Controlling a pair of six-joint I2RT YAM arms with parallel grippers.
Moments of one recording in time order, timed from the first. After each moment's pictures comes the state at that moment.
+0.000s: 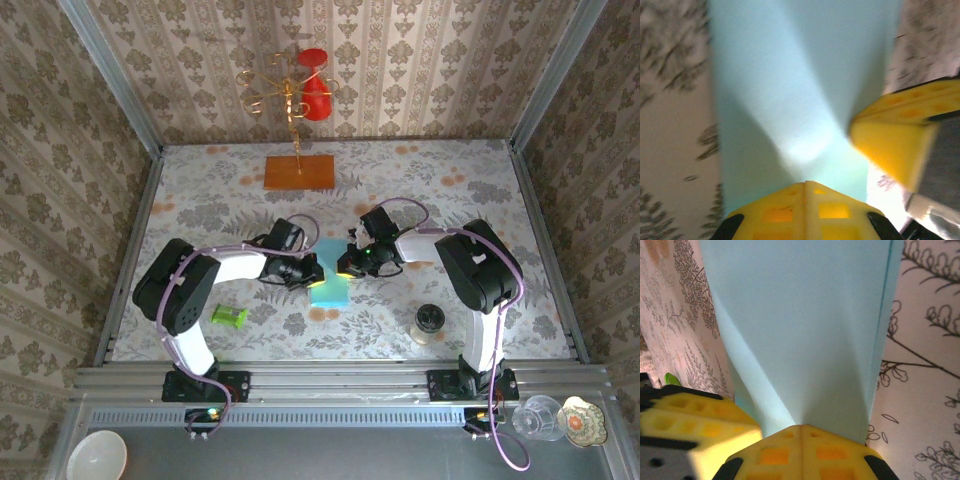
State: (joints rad) left arm -0.63 1.75 0.81 -0.12 0.55 -0.80; right arm 0.48 1.94 0.99 -0.16 -0.61 0.68
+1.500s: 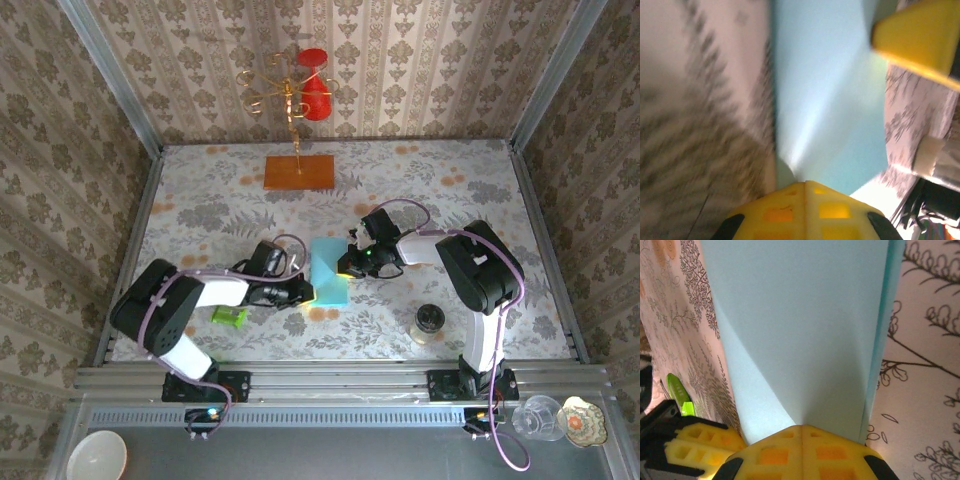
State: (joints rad) left arm -0.61 1.56 0.51 0.08 0.62 -0.77; right arm 0.48 1.94 0.96 -0.11 -0.61 0.69
